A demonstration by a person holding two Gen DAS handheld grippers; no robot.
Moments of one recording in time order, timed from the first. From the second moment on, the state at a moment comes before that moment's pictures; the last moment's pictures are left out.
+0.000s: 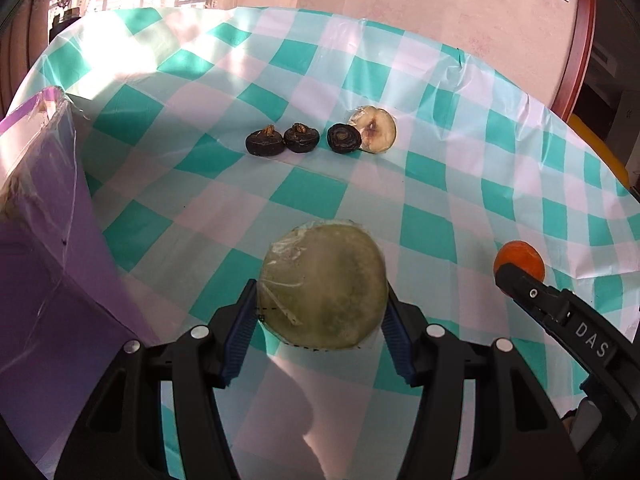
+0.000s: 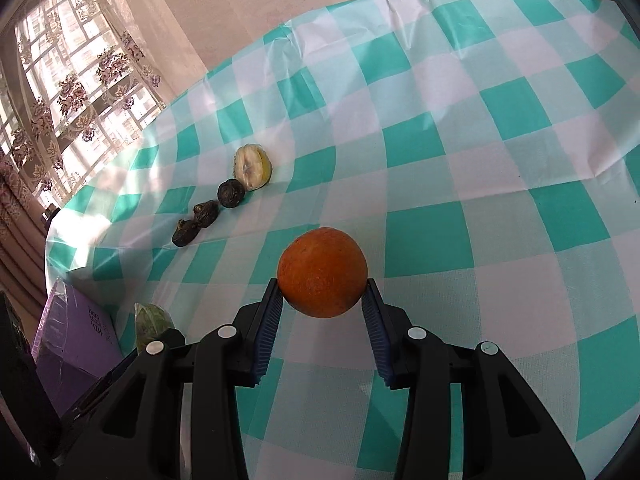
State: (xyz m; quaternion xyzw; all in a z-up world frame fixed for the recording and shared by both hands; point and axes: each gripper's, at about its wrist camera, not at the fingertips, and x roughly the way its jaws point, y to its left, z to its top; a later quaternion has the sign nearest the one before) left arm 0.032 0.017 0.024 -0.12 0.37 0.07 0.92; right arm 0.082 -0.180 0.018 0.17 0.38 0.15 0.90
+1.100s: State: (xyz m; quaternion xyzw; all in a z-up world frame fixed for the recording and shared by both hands) left arm -0.135 0.020 0.050 -0.07 0.21 0.07 0.97; right arm -0.039 -0.146 0.032 0.14 0.32 0.24 0.90
